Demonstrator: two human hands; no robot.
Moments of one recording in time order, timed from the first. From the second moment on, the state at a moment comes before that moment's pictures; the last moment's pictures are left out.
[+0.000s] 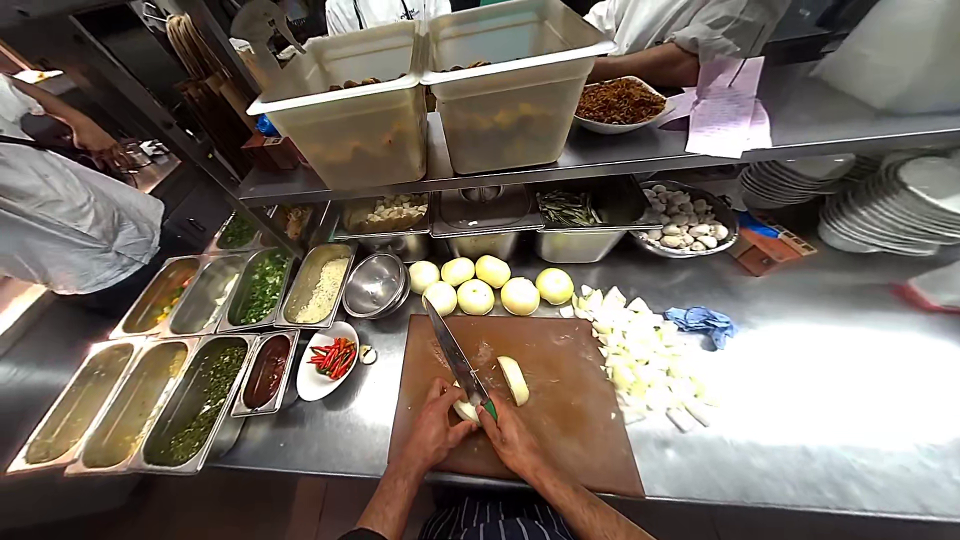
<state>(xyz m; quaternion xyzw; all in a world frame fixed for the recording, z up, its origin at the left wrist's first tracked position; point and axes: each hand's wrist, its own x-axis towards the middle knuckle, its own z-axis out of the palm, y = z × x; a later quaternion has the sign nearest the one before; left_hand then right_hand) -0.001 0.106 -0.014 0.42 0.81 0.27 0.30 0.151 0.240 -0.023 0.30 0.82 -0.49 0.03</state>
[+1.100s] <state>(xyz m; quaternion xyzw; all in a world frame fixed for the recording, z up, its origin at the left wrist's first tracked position) -0.008 0.157 0.004 0.25 0.82 0.37 0.36 0.146 0.277 -0.007 0.35 0.49 -0.80 -0.05</state>
